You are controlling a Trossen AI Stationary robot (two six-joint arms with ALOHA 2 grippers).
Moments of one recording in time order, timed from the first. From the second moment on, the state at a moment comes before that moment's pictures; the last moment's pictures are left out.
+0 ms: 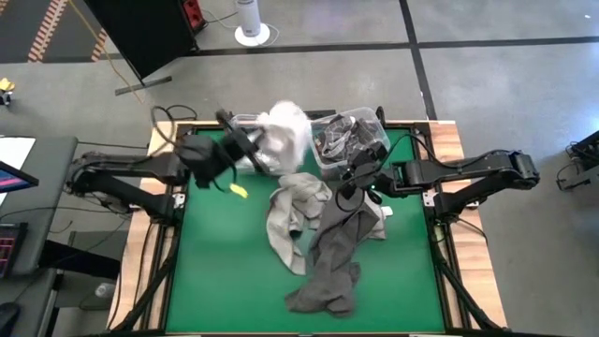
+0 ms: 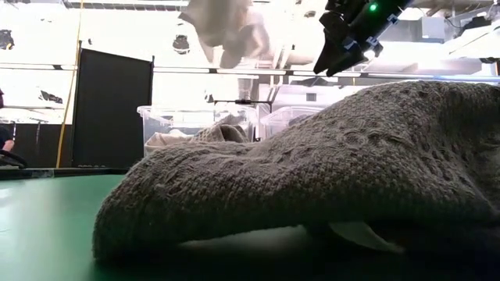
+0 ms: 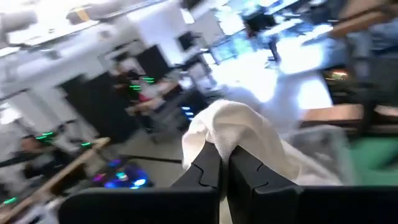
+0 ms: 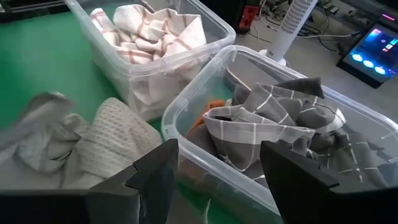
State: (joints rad) left arm -0.02 1.17 1.17 0.11 -0.79 0.53; right arm 0.03 1.25 0.99 -0.47 0.74 0.36
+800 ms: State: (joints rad) left arm 0.52 1.51 1.17 -0.39 -0.24 0.37; right arm 0.05 1.25 0.99 -0.46 0.74 0.36
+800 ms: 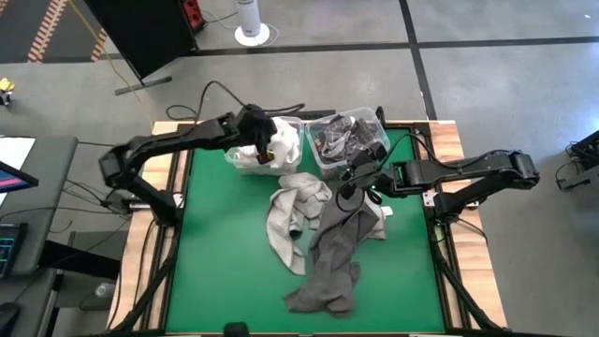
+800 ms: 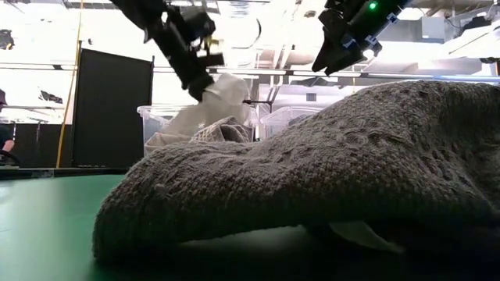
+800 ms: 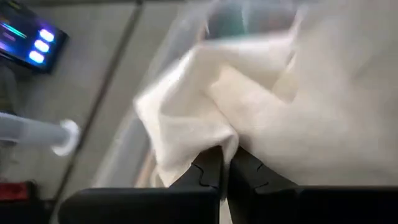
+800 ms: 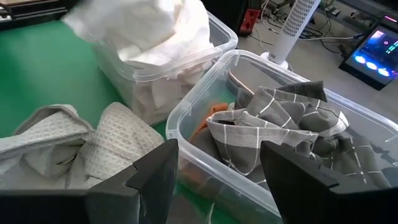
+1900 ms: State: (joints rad) left arm 0.62 1.89 1.18 -0.47 0.07 -0.40; right arm 0.10 1.25 0.99 -0.43 0.73 0.32
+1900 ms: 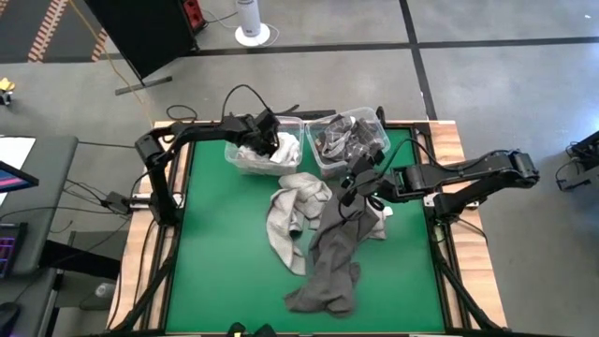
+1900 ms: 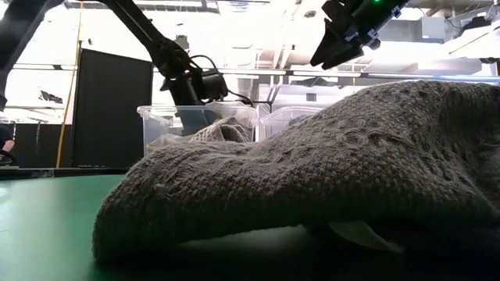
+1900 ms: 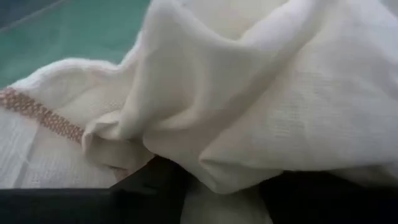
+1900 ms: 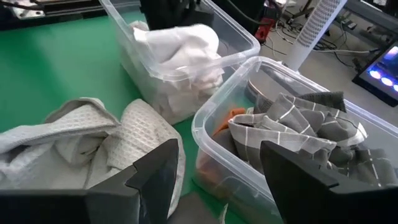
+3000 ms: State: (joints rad) left arm 0.57 1.57 1.51 -0.62 -0.13 -0.15; right arm 0.06 1.25 0.99 -0.41 0.73 0.31
